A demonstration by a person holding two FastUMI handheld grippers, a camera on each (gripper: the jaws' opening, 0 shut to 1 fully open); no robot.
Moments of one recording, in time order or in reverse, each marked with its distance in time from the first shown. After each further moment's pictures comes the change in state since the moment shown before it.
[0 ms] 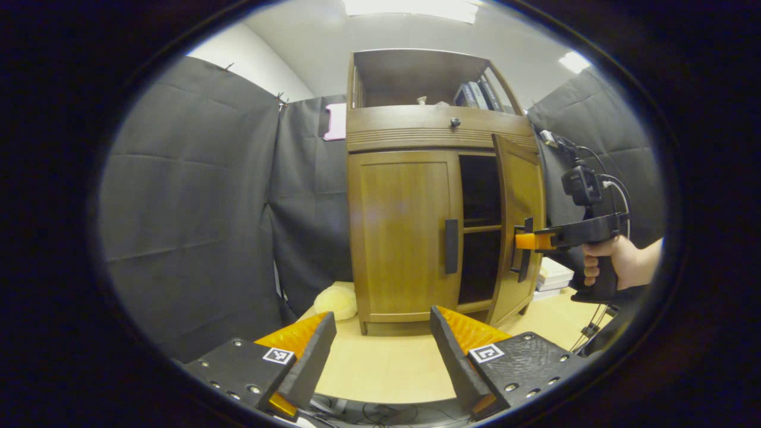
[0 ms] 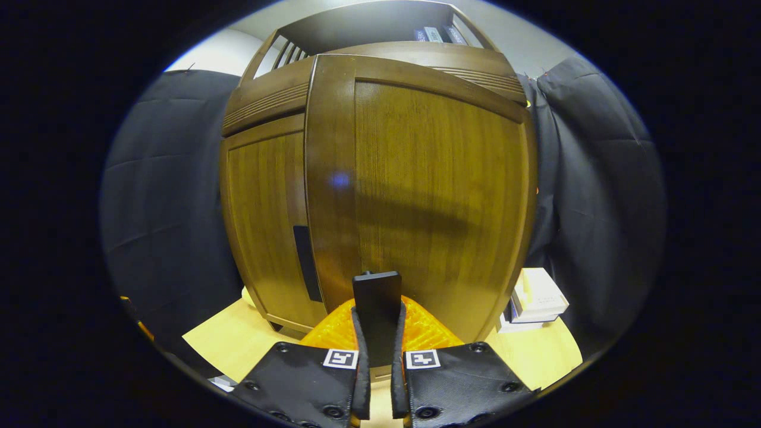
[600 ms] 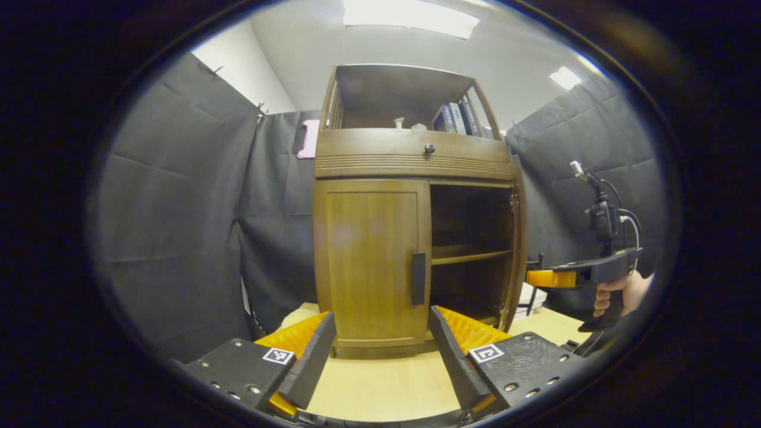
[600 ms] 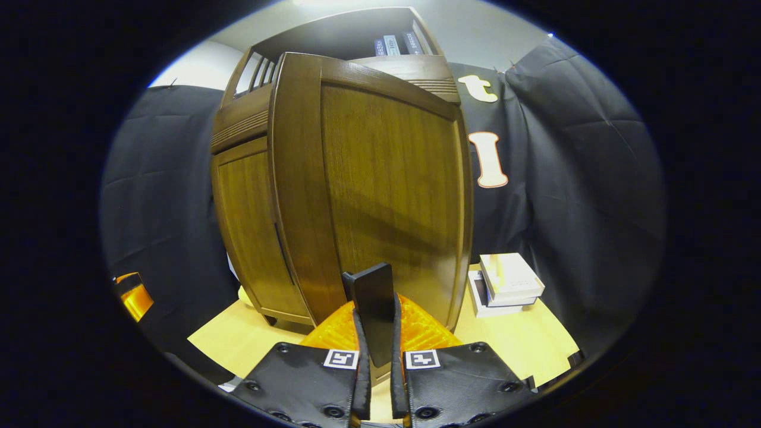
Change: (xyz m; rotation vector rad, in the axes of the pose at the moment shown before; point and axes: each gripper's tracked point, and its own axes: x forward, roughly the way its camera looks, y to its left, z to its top) left arm 0.048 -0.010 0.058 -0.046 -0.114 -0.131; right arm 0.000 -0.007 0.001 0.077 -0.011 -0.067
